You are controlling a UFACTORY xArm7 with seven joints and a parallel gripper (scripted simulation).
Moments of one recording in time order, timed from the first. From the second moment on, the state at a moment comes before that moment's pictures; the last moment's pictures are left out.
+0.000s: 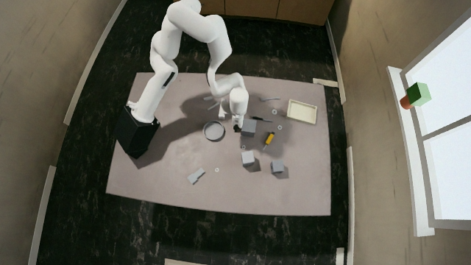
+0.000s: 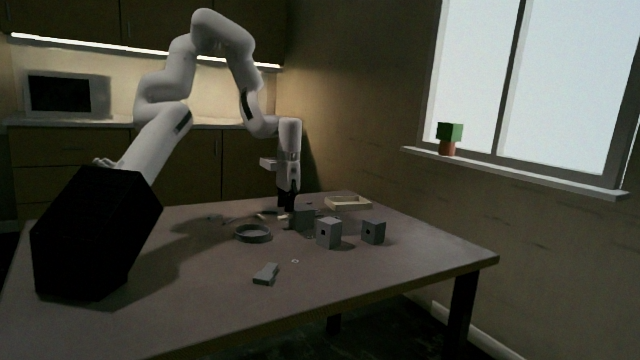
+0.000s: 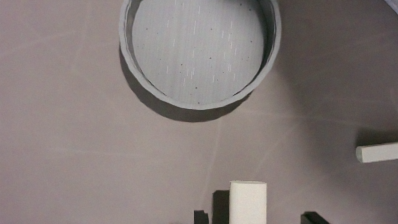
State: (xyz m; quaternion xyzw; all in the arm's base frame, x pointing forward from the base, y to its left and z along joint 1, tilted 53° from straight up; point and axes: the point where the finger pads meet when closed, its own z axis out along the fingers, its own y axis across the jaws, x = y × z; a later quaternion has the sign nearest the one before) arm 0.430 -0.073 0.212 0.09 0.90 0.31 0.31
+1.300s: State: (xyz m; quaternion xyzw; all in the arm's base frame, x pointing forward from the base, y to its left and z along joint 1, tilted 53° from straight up) arm 0.441 -0.063 0.204 0.10 0.89 0.31 0.31
